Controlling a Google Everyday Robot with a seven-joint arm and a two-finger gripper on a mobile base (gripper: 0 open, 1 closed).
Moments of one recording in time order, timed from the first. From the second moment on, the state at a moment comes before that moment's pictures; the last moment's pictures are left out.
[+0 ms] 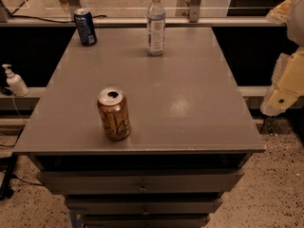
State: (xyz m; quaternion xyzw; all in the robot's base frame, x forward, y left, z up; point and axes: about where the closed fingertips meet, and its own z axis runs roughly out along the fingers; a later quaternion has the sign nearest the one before) arm 0.434 -0.204 1.016 -0.60 0.77 -0.08 0.21
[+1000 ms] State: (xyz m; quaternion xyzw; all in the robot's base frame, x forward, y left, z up) arm 0.462 -0.211 0.991 -0.57 0.78 -0.06 0.26
